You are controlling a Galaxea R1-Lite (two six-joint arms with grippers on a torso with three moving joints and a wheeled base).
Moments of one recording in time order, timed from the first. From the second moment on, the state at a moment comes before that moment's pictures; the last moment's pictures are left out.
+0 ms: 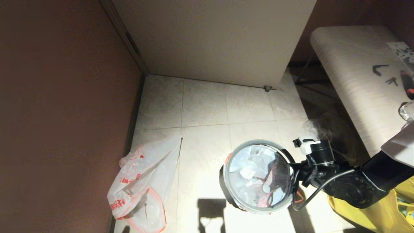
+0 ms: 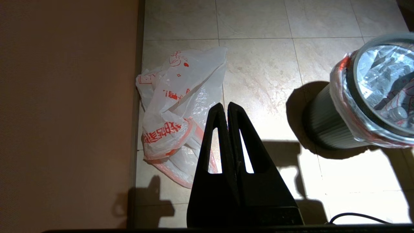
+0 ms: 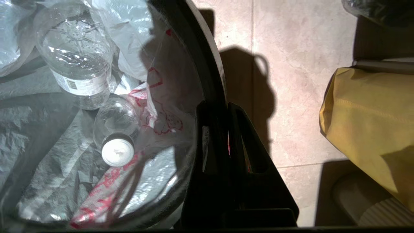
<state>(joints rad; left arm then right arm) 0.00 0.00 -0.01 0.02 0.01 -0.04 0.35 2.05 -0.75 -0.65 -0.35 0.18</state>
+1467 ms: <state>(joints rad) 0.00 0.00 -0.01 0.02 0.01 -0.04 0.11 1.69 -0.71 -0.37 -0.15 0.18</state>
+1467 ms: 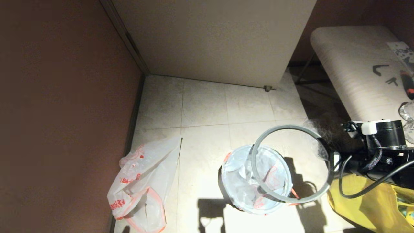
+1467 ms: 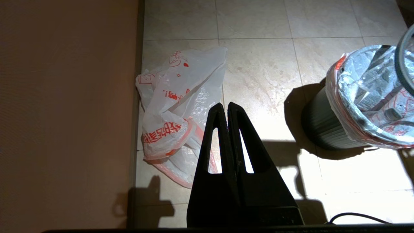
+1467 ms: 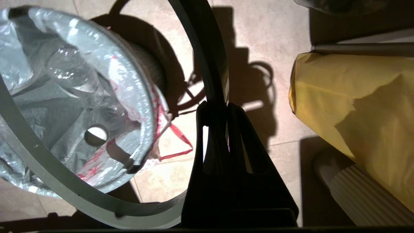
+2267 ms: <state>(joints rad) 0.00 0.00 -0.01 0.02 0.01 -0.04 -0.34 1.71 -0.66 -0.35 0.12 -0.08</state>
